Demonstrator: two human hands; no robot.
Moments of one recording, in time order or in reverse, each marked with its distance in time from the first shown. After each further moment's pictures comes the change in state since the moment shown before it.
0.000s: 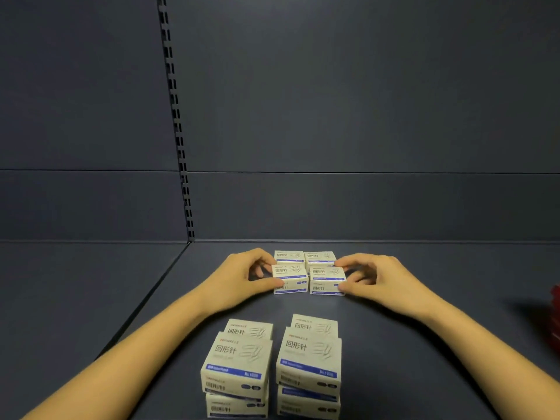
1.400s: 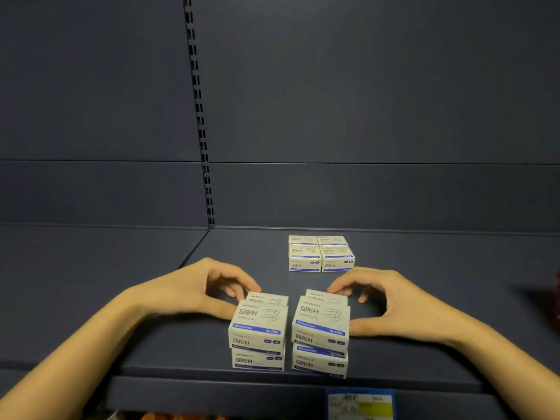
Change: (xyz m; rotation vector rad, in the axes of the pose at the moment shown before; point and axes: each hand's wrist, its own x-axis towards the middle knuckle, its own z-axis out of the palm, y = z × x) left_hand -0.084 0.014 -0.058 -0.279 -0.400 -0.026; right_hand -0.051 -0.028 0.014 -0.123 -0.263 -0.291
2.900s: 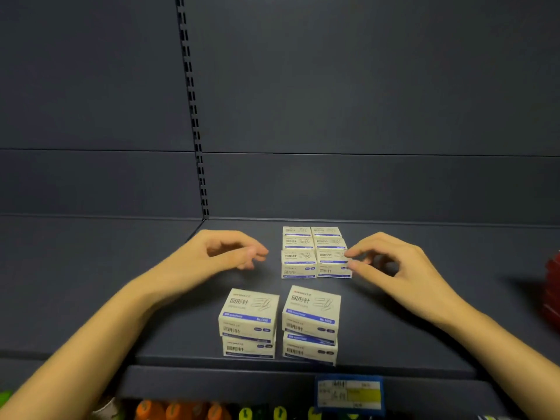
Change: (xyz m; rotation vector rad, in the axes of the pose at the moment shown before) left_hand 0.012 0.021 0.018 -0.081 0.356 0.094; right_hand -0.004 0.007 -0.006 -0.040 0.442 0.047
